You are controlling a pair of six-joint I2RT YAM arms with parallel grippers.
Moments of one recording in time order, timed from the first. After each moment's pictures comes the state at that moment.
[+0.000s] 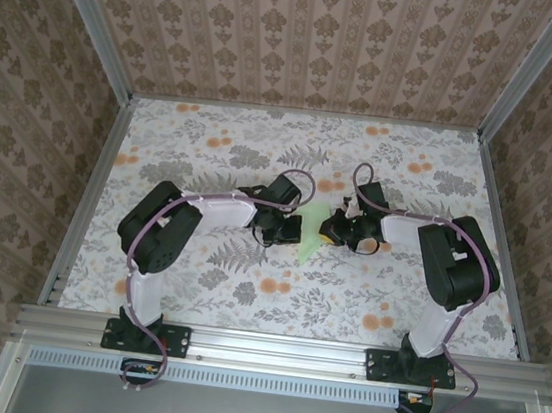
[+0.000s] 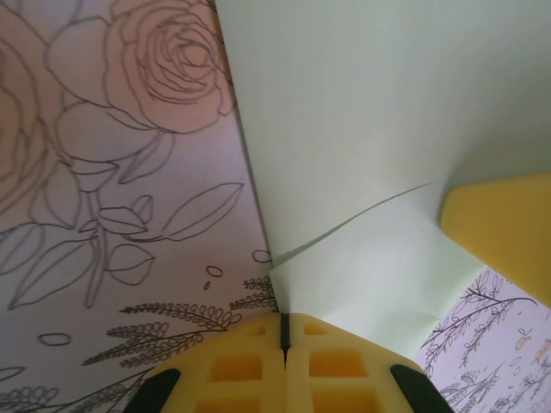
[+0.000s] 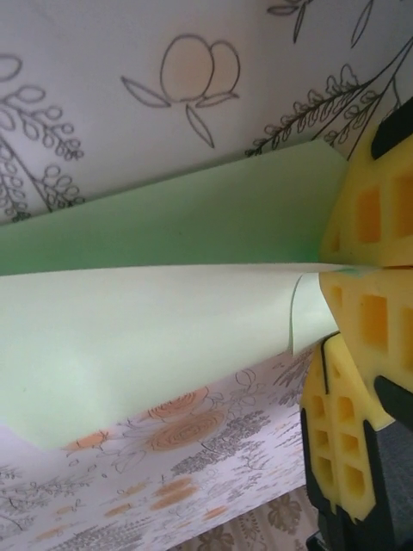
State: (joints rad) left arm -0.79 1.91 1.15 -0.34 0.31 -0.77; right arm 0.30 1.80 0.86 -0.11 -0.60 0.79
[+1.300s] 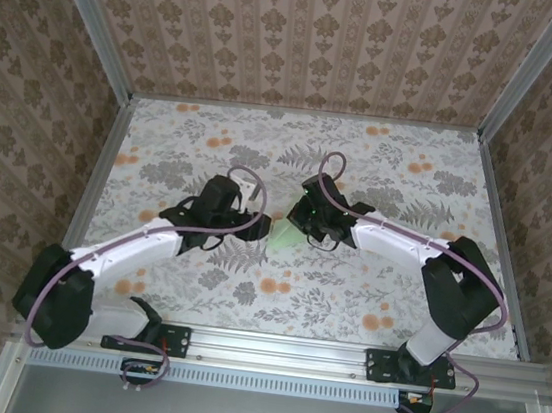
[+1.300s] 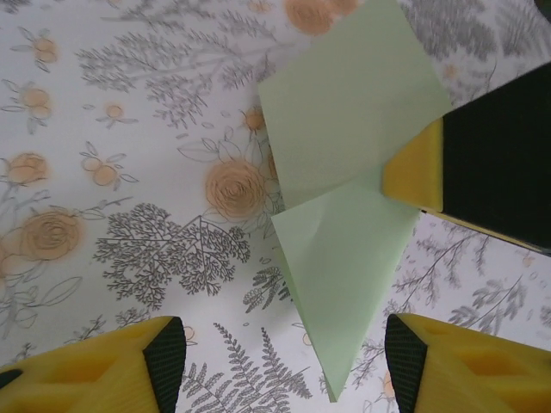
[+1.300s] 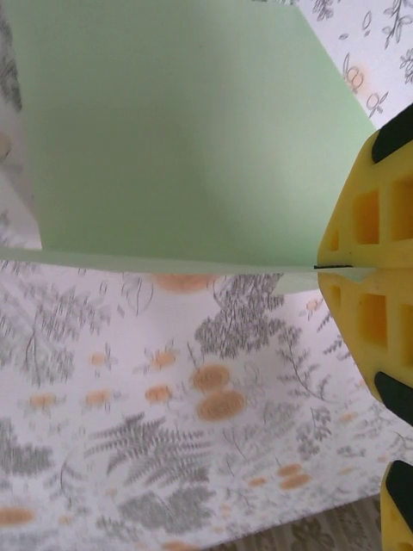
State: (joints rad) left arm -0.69 1.29 0.73 -0.20 0.15 -0.32; right arm 0.67 1.67 1.05 -0.28 -0.05 1.19
